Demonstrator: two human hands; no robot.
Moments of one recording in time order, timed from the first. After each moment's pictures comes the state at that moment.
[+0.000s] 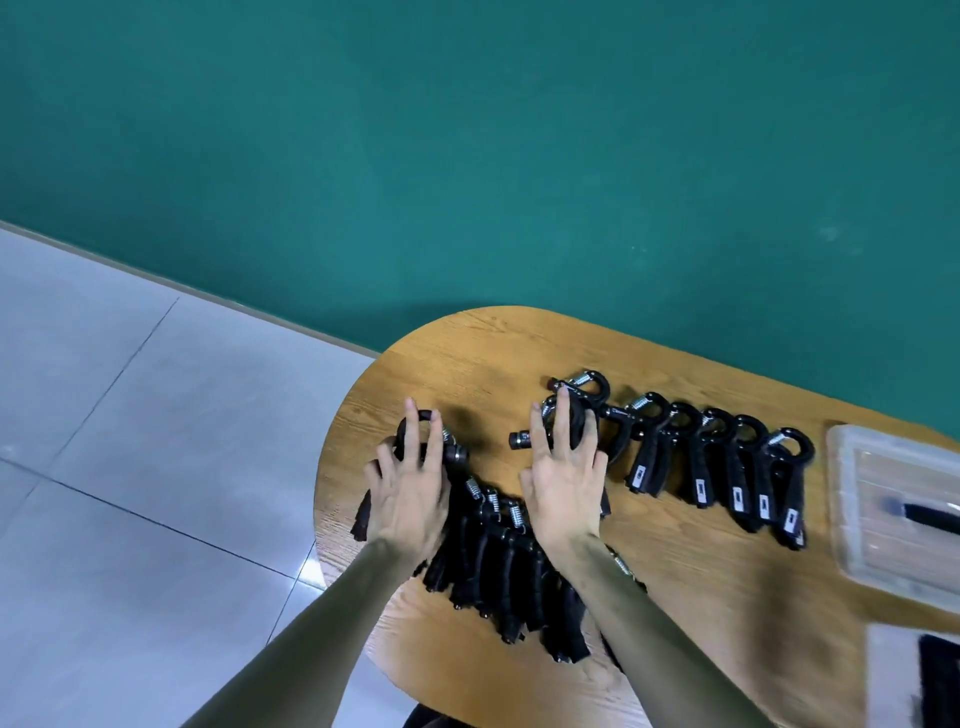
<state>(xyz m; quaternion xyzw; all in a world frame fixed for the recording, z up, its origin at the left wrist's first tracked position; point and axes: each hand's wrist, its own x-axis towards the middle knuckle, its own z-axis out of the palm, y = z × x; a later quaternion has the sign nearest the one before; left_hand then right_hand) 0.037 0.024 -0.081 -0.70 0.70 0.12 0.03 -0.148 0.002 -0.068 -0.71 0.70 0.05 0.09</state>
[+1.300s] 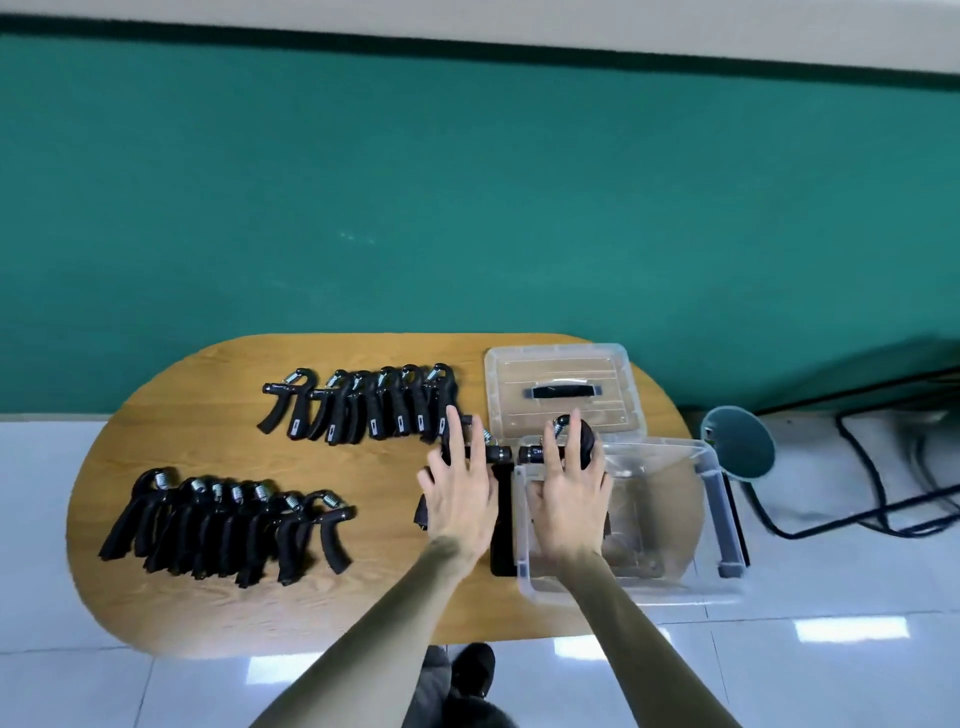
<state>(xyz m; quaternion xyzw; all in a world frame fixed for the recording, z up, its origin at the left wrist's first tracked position) -0.443 0.193 0.073 -0.59 0.79 0.16 -0.02 -0.570 0.240 0.080 -0.53 0.84 -0.04 0.09</state>
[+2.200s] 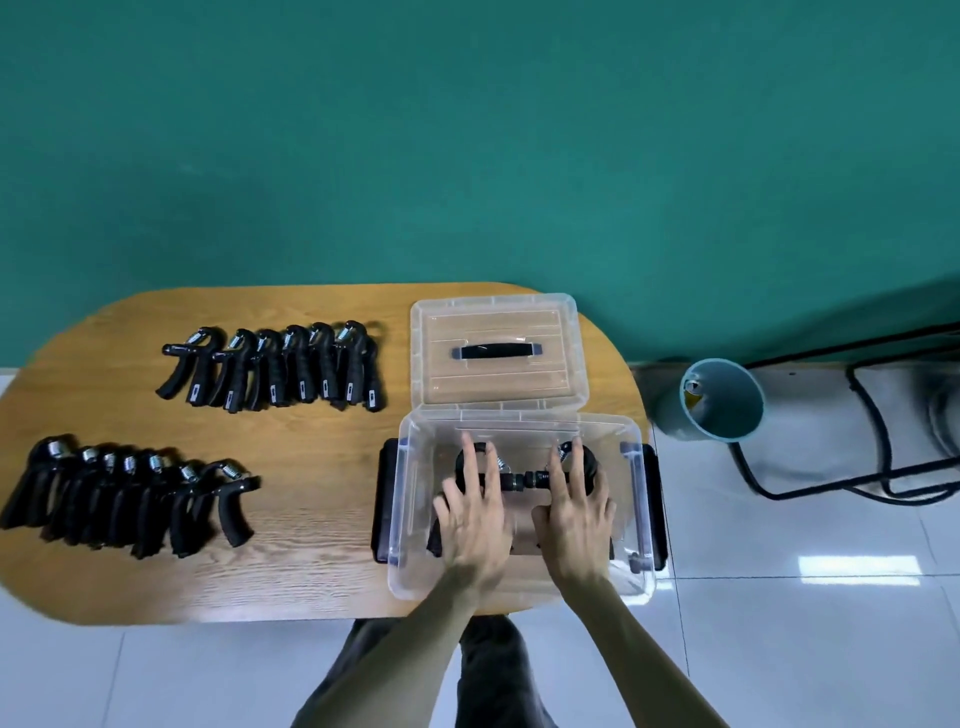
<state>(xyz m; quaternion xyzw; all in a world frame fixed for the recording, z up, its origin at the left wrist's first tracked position) -0.621 0.278 -0.002 -0.60 0.77 0.20 0.09 -0.739 0.320 -0.012 -0.52 0.83 -0.03 0.21</state>
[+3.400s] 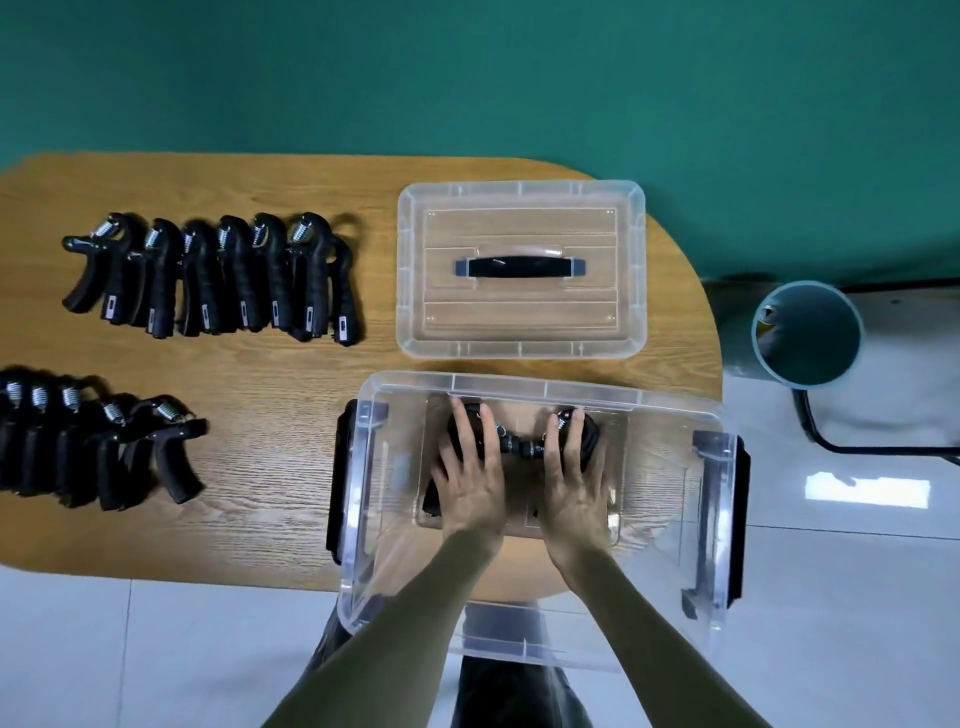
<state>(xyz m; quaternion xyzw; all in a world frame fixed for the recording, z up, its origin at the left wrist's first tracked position) -0.633 0.266 -0.140 -0.63 0.70 0.28 0.17 -0.747 0.315 -0.161 -0.56 0.78 0.01 0.29</state>
